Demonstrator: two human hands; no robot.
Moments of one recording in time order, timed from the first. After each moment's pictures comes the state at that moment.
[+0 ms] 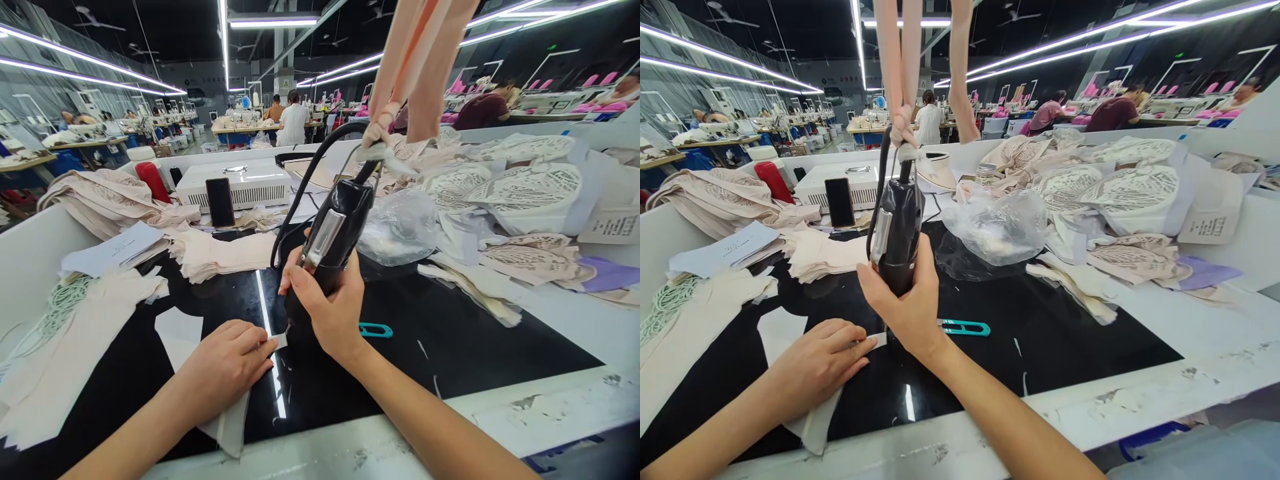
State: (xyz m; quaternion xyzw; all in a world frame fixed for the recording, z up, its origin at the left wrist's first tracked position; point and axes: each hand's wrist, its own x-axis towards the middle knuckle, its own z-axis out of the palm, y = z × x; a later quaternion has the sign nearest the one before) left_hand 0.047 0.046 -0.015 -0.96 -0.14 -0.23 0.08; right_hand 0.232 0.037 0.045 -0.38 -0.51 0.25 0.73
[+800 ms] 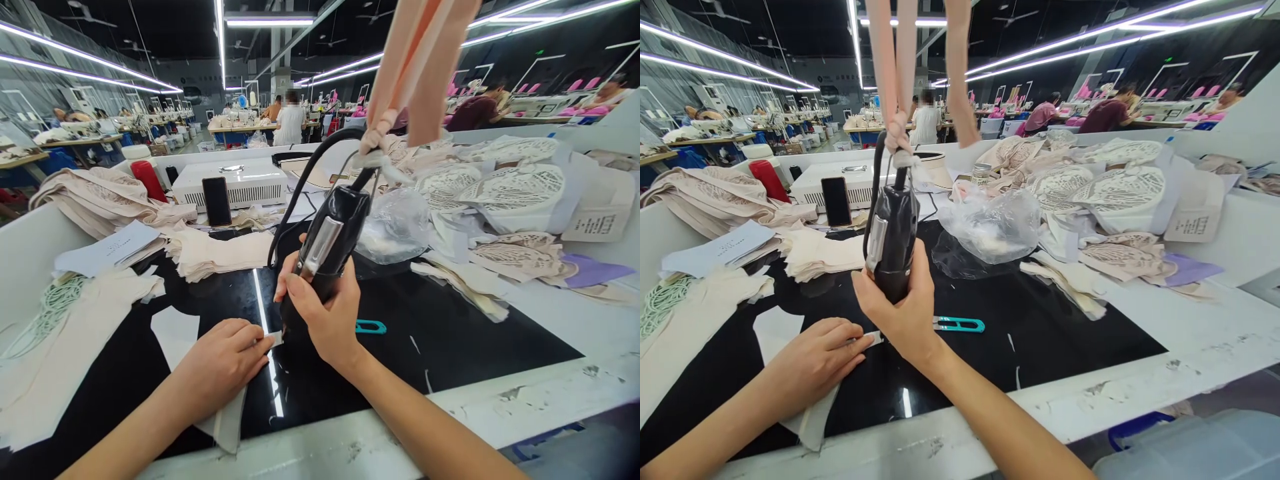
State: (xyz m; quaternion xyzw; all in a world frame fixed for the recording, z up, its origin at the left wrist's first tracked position) left_hand 0.045 0.047 -0.015 -0.96 -0.14 -0.24 0.08; right_hand 0.228 0.027 0.046 -0.35 -0.51 0.28 0.73
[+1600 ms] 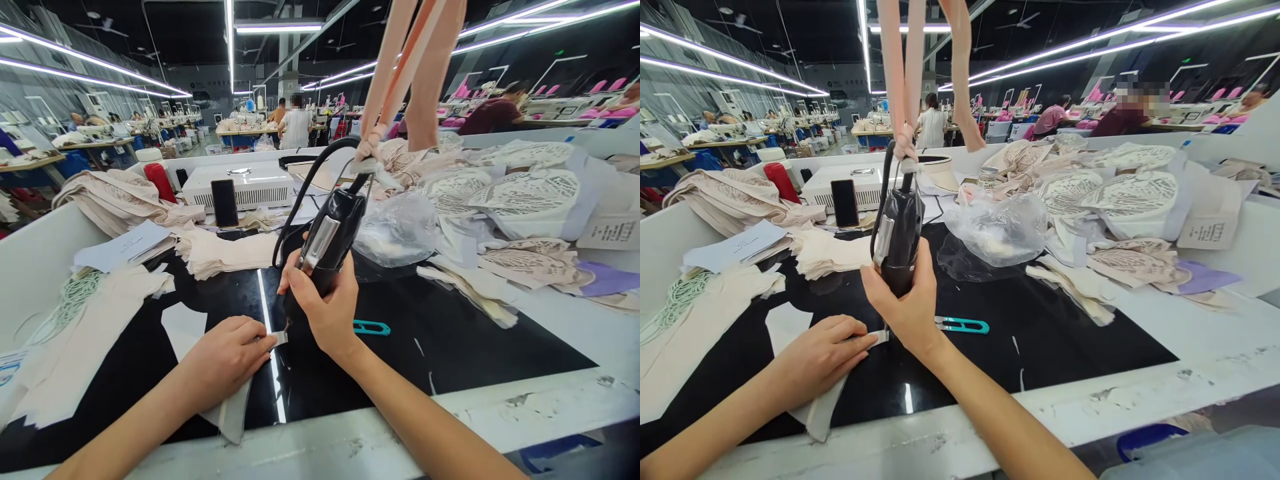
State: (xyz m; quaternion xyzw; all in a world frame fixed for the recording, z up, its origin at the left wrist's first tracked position) left_hand 0.042 0.047 -0.014 -0.96 -0.16 -0.23 0.03; right_hand 0.228 0.035 0.043 -0.36 -0.52 0.25 0.73
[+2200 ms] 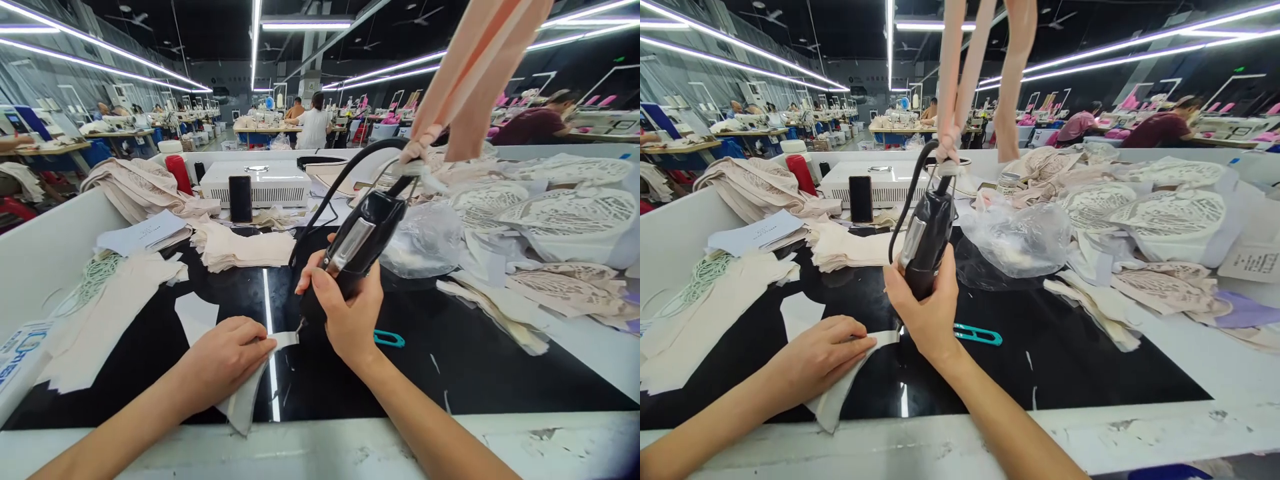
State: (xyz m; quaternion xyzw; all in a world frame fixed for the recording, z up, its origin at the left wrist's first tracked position) left_hand 0.030 0.033 -0.011 -0.95 -0.20 -0.25 -0.01; right_hand 0.230 0.035 0.044 -0.35 -0.50 0.27 0.75
